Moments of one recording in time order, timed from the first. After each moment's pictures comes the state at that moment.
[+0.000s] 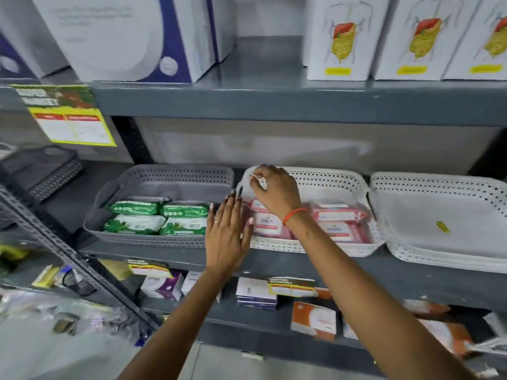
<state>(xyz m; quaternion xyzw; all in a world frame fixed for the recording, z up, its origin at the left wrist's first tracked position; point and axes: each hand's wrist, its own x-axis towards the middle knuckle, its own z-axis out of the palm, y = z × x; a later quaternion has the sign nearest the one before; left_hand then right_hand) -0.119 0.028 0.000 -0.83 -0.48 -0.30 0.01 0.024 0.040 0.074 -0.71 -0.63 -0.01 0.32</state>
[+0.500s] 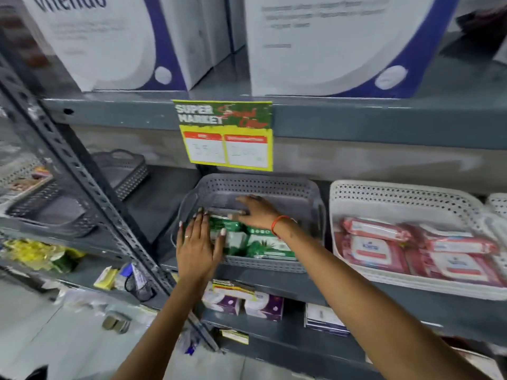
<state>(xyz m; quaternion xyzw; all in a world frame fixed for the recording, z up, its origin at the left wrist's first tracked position) -0.349 0.148 -0.011 -0.76 -0.60 -0.23 0.02 -0.170 0.202 0.025 -0.62 -0.73 0.24 0.15</state>
